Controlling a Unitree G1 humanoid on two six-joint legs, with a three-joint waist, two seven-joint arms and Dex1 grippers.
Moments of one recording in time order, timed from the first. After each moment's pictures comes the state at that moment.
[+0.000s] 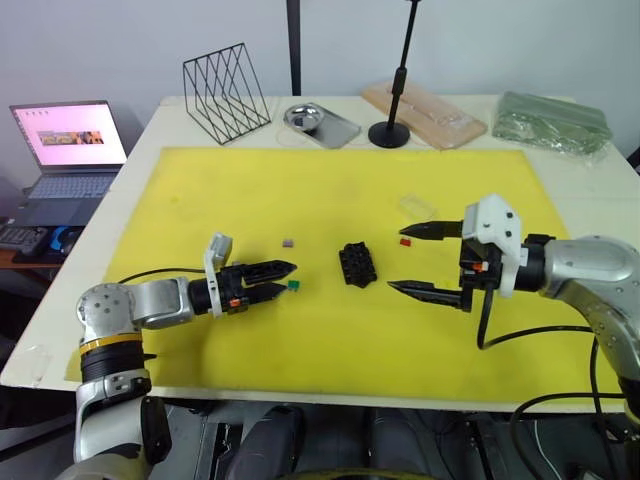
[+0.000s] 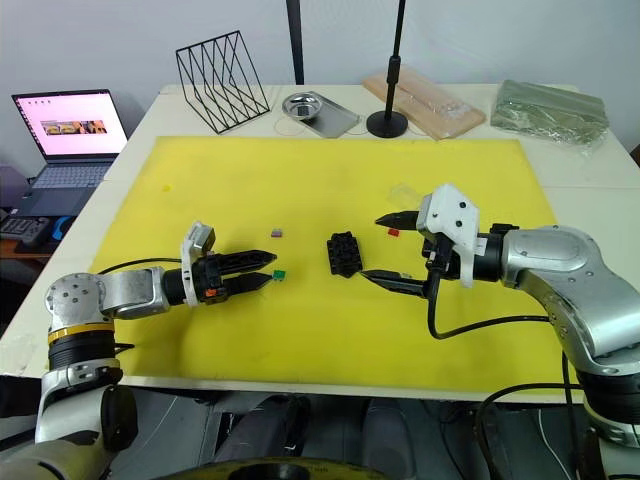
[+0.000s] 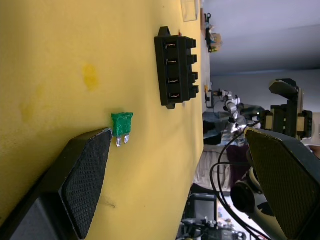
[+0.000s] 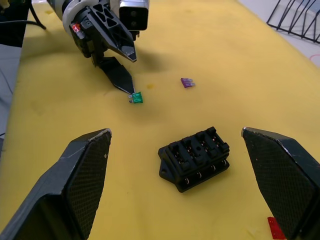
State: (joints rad) left arm -0.46 0.37 0.42 0.25 -1.38 1.60 -0.18; right arm -0.29 -0.91 -0.11 -0.51 0.60 0.65 0.97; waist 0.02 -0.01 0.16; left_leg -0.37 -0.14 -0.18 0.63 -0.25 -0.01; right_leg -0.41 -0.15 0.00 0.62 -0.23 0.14
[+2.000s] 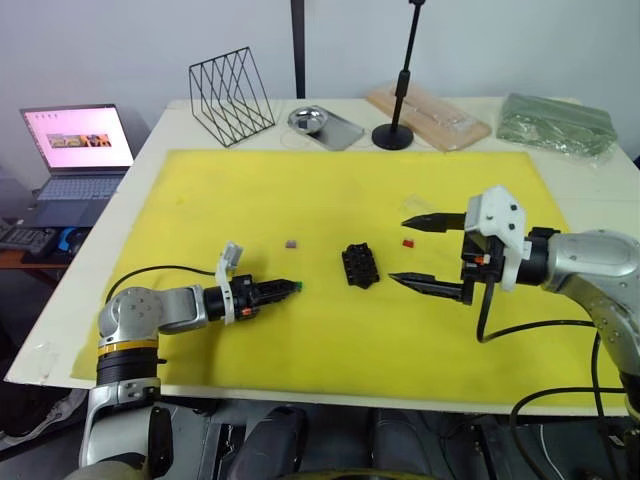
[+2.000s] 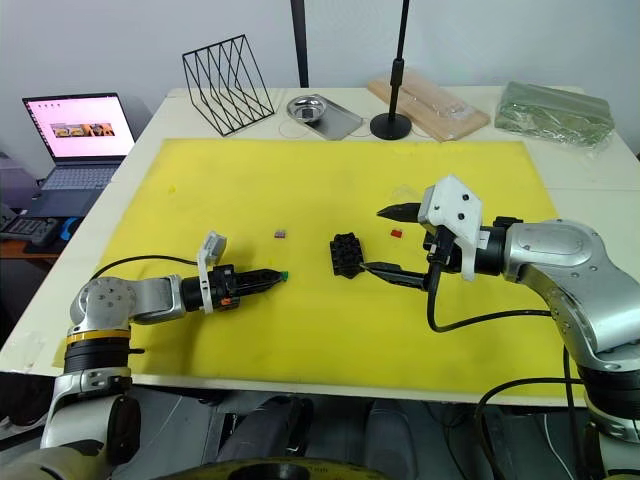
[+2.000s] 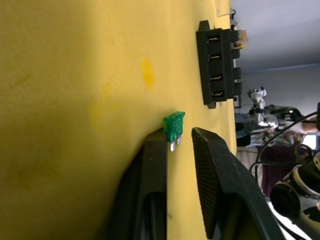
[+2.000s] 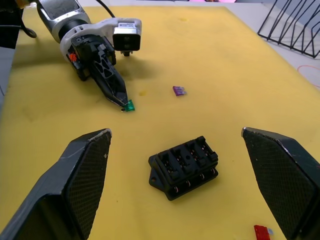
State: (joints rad) left arm -0.43 0.36 0.26 0.23 -1.03 1.45 -0.48; right arm -0.32 -0.91 -0.11 -0.50 0.59 0.65 0.96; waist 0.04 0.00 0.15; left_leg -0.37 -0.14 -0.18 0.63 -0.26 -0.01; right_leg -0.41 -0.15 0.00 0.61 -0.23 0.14
